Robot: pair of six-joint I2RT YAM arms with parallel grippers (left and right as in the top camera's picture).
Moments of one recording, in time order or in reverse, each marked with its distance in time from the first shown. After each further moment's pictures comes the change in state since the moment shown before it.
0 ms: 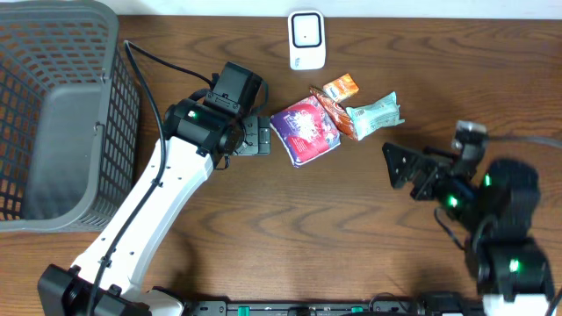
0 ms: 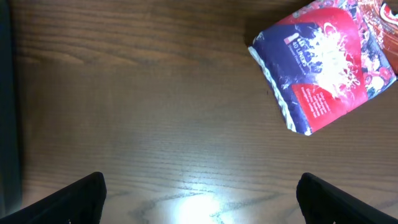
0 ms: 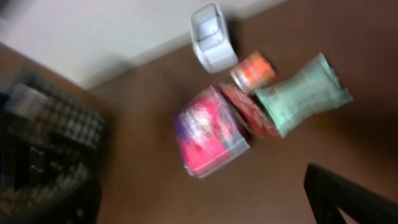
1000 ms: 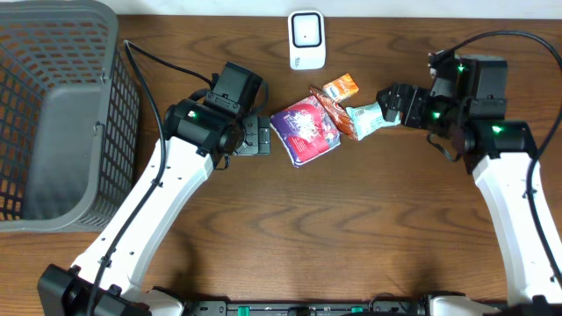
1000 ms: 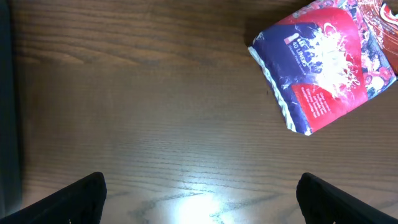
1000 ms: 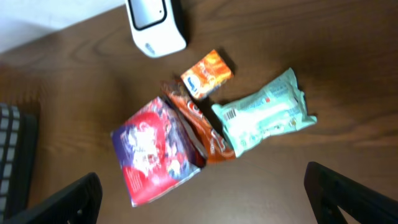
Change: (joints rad) left arm 0.000 0.000 0.000 0.000 0.000 0.000; right arm 0.000 0.642 0.409 -0.056 0.084 -0.145
